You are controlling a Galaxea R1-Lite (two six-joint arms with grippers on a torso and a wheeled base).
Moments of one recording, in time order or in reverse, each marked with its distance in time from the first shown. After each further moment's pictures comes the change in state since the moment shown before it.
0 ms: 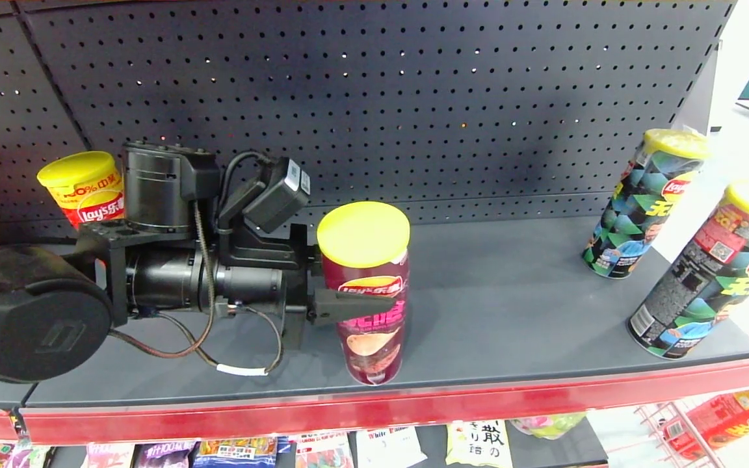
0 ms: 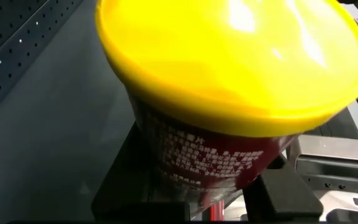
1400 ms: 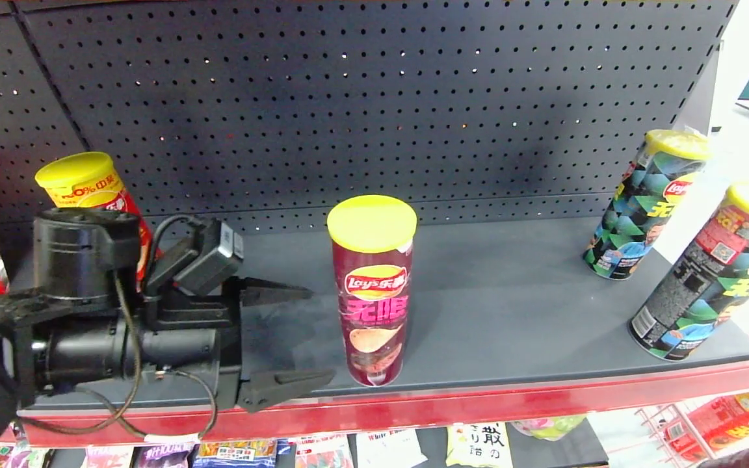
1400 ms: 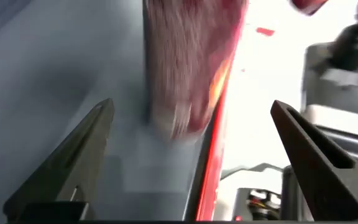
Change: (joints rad) left arm 0.119 -0.171 0.326 -0.078 0.114 0.003; right arm 0.024 0.225 -0.132 -0.040 0.133 -0.010
